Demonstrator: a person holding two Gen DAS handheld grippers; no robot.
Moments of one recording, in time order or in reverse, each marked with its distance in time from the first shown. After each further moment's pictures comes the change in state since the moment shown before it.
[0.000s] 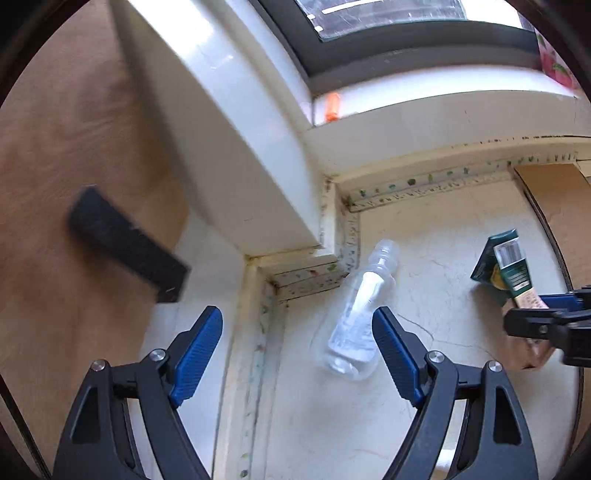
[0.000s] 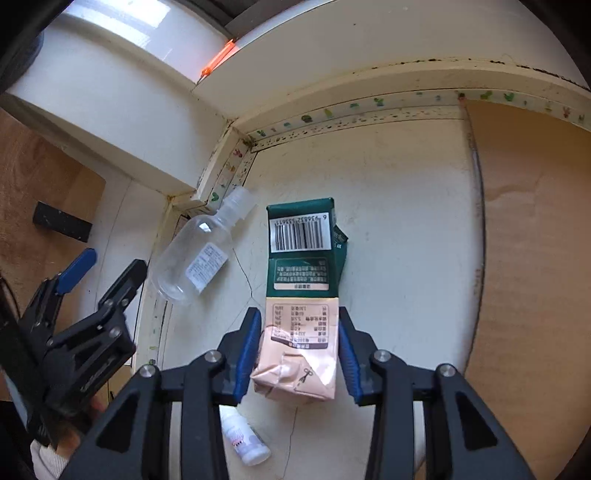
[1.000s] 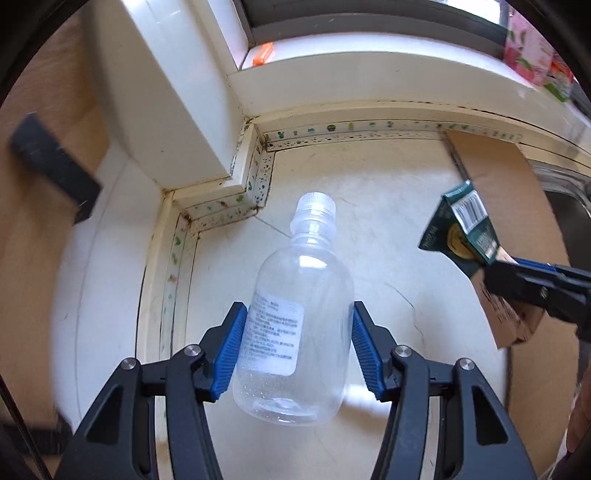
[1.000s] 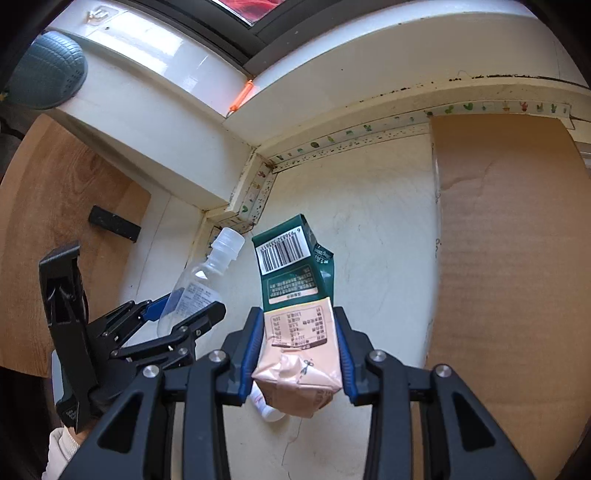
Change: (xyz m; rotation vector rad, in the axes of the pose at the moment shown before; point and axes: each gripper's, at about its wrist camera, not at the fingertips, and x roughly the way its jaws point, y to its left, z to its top) left arm -0.047 -0.029 -0.040 -0.049 0.154 -0.261; right arm -0.057 0.005 -0.034 0.001 -0.094 0.086
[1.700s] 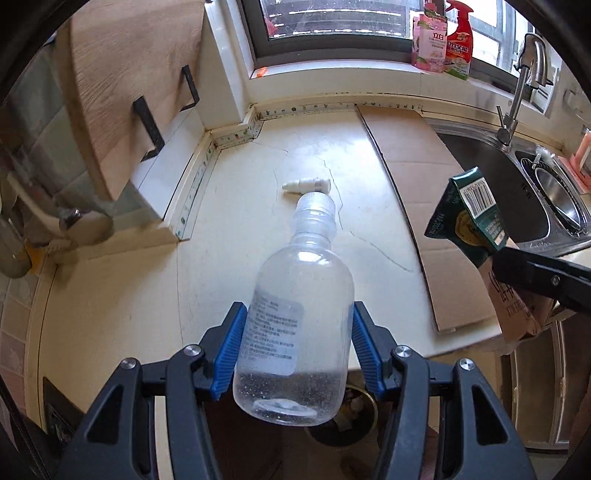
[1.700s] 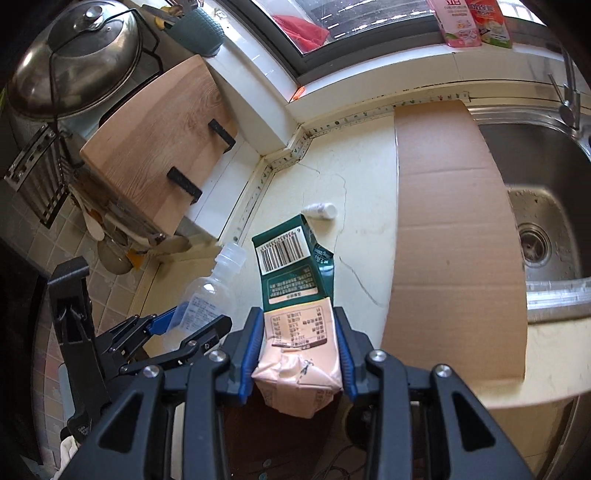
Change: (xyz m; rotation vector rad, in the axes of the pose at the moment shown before) left arm -0.181 -0.032 -0.267 -0.037 -0.130 -0.054; right arm -0.168 0.084 -0.266 -0.055 -0.125 -0.086
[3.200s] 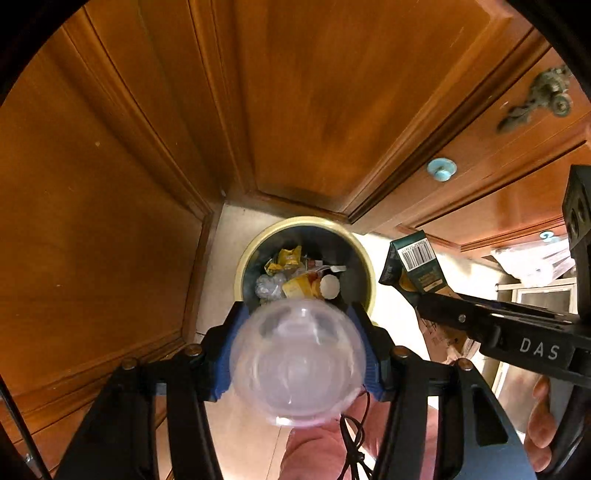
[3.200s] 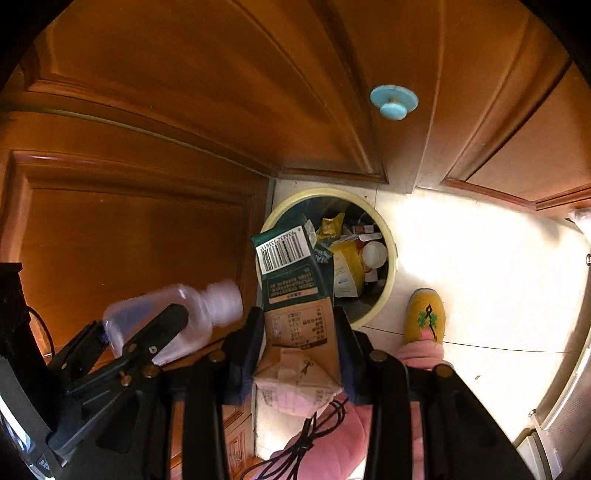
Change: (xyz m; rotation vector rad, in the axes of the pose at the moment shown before) left arm 0.276 -0.024 -0.359 -0.271 0.388 -0.138; right arm 0.278 -0.169 -0.327 0.129 0.571 -0.196
